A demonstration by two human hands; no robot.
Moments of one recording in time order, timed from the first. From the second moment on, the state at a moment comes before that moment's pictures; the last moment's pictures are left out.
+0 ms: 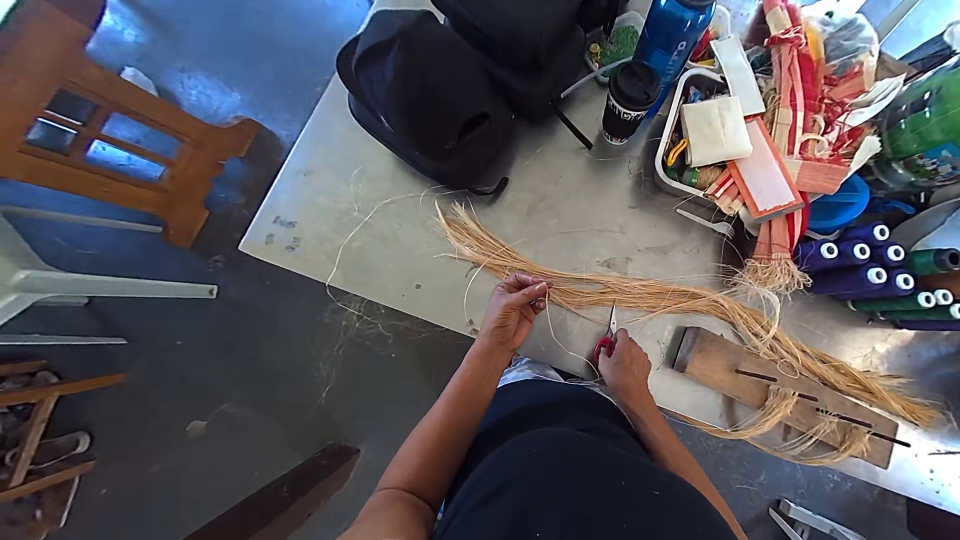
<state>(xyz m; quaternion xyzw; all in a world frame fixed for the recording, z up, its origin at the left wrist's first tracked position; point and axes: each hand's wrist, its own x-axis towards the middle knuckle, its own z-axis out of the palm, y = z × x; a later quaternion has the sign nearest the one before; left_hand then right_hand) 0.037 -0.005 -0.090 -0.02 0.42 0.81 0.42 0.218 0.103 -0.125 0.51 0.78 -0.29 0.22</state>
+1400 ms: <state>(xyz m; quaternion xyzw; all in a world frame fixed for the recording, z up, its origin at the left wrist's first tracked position) 0.082 0.043 -0.085 -0.10 0.45 0.74 0.48 0.275 0.104 -0.091 0.32 0.68 -0.65 -0.09</state>
